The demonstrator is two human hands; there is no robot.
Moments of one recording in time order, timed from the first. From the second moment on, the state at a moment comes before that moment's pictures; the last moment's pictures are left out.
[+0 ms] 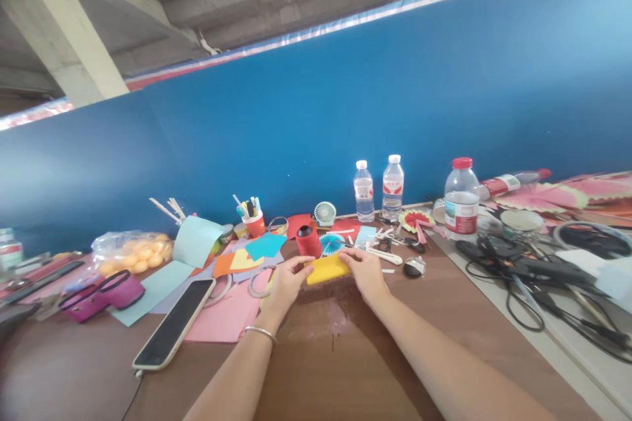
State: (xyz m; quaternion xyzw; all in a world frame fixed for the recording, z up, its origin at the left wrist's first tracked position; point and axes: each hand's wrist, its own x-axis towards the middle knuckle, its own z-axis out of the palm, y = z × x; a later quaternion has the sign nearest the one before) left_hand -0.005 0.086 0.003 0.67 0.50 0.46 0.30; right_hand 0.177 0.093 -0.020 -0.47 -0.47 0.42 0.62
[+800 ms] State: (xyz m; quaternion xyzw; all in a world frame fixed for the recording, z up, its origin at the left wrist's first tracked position) left_hand -0.017 0.101 -0.001 0.63 0.49 0.50 0.34; right_hand 0.182 0.092 -0.013 -0.51 -0.49 0.38 0.60
